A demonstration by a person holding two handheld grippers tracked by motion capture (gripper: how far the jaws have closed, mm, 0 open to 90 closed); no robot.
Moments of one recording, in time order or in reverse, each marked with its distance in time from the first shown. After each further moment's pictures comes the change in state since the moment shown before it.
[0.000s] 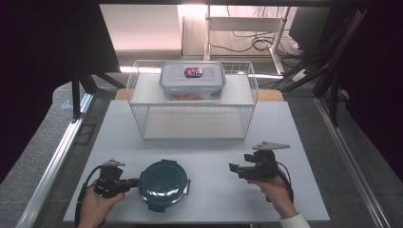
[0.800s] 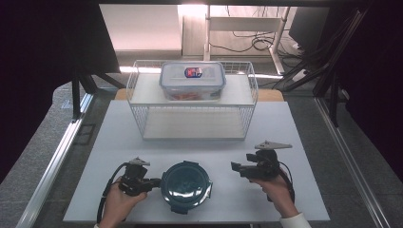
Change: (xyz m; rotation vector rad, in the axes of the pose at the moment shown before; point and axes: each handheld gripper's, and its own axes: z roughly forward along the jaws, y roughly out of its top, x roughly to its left) left arm -0.048 0.020 0.028 0.034 -0.070 0.090; right arm -0.006 -0.001 -0.001 -0.006 -0.018 0.021
